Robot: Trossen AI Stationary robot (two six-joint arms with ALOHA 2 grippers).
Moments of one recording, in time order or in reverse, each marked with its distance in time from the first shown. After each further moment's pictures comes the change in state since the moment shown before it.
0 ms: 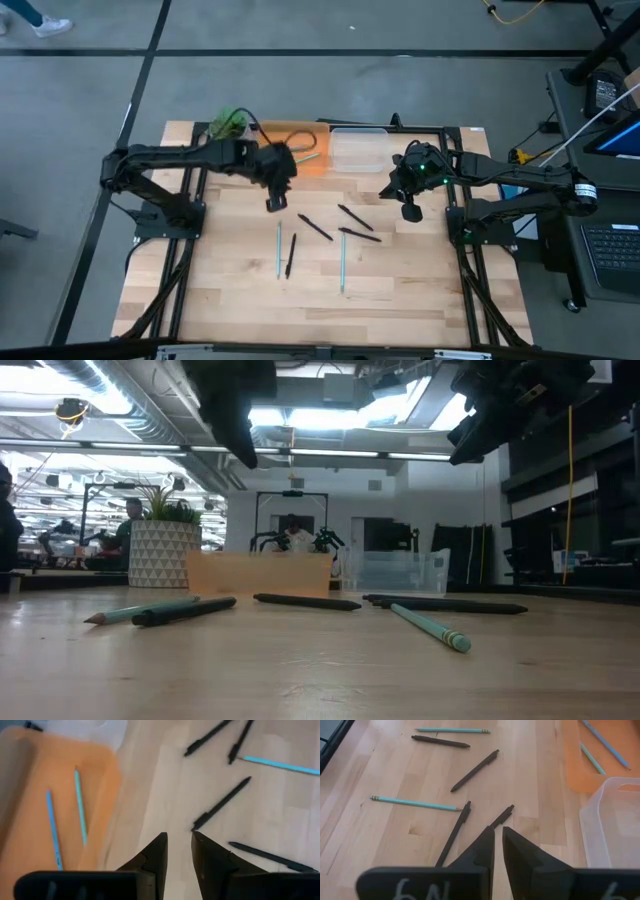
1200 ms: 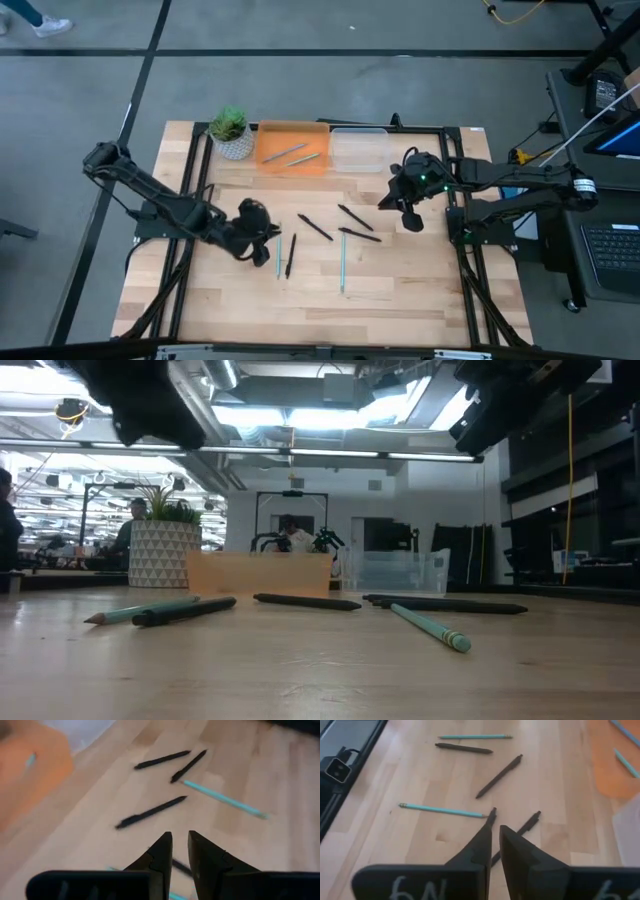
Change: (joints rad) left arm -0.654 -0.222 -0.473 0.478 -0.552 -0.712; right arm 0.118 0.000 0.000 0.027 -0.008 0.136
